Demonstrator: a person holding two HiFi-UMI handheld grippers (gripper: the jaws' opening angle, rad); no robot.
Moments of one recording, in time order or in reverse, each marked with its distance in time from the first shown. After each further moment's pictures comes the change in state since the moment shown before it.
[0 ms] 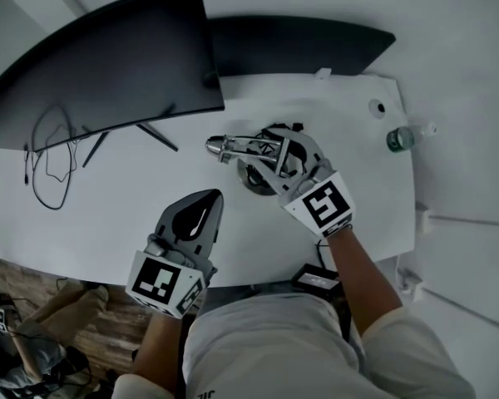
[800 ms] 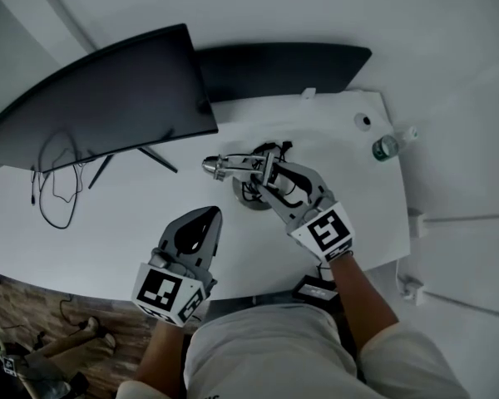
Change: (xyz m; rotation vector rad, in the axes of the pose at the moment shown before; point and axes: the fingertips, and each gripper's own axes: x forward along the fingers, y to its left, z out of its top) left arm -0.007 -0.017 0.008 0.025 -0.022 -0.023; right arm -0.050 0.006 -0.012 0.046 0.032 -0.072
